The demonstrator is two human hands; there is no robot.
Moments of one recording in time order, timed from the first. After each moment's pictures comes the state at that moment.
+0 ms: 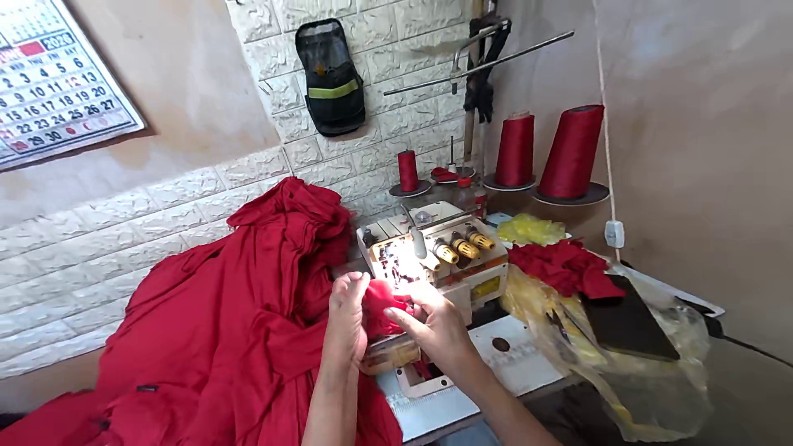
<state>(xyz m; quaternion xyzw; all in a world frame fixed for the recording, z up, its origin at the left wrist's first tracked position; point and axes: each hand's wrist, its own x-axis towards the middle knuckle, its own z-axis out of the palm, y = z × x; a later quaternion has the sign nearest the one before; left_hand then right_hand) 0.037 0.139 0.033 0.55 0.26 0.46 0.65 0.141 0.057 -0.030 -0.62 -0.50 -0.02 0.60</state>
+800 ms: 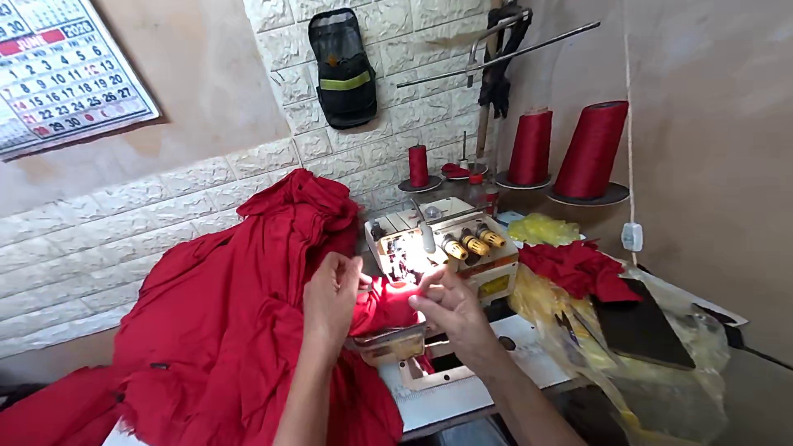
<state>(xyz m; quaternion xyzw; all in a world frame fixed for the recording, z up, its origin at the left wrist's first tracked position) 0.001 0.147 0.059 0.81 0.29 0.41 0.30 0.151 0.047 -0.019 -0.33 -0.50 0.21 0.77</state>
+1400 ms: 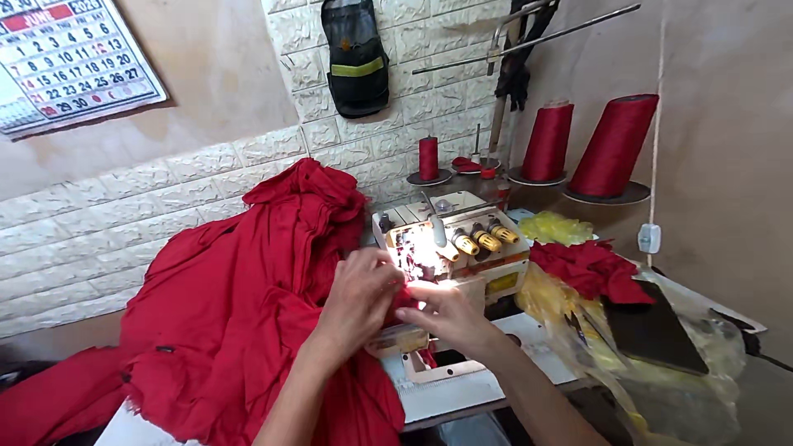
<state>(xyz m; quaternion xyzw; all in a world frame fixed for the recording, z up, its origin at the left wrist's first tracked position) -0.001 0.155 0.044 0.92 0.05 0.37 0.05 0.157 0.049 -0.010 -0.50 -0.63 0.16 0.57</state>
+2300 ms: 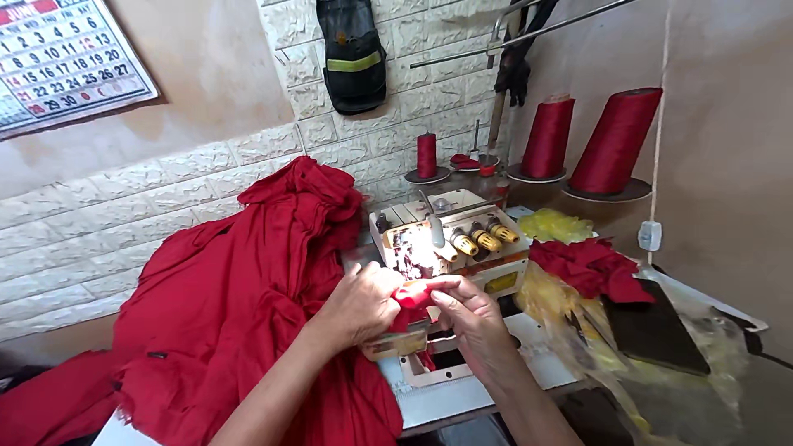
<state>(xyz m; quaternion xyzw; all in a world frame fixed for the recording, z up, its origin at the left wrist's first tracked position) 0.013 0.168 0.052 0.99 0.07 0.14 -0.02 0.152 0.043 -0.035 -0.34 -0.40 0.24 0.82</state>
